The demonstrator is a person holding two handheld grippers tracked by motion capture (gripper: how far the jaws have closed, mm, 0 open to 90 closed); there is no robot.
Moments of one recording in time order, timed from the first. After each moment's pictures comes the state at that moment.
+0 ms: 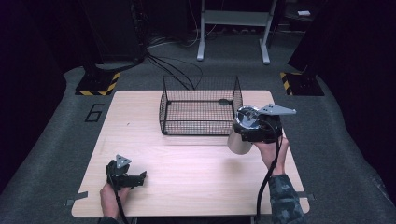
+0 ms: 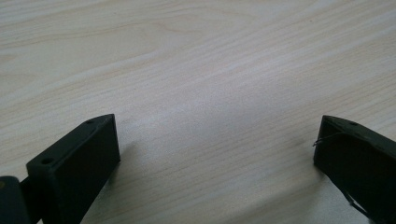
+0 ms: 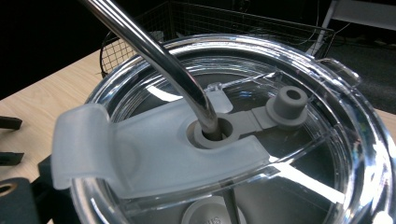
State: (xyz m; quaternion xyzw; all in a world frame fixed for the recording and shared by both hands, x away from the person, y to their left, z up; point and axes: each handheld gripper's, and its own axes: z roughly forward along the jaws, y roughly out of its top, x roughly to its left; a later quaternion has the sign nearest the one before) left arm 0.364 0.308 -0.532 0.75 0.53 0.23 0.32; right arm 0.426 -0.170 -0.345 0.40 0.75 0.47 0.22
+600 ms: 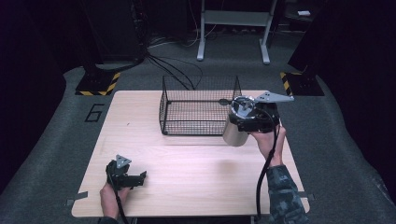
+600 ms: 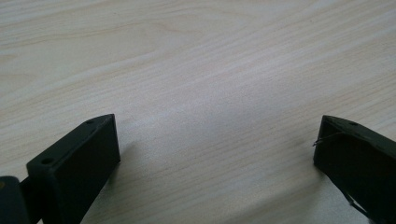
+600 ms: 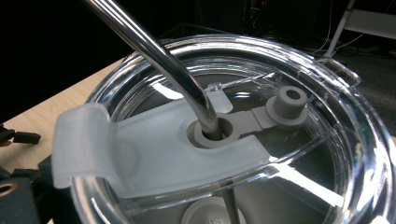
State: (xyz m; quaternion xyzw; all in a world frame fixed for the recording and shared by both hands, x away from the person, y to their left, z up) left arm 0.364 0.308 -0.532 0.75 0.53 0.23 0.32; right arm 0.439 -0.155 -0.313 0.39 0.75 0.49 0.21
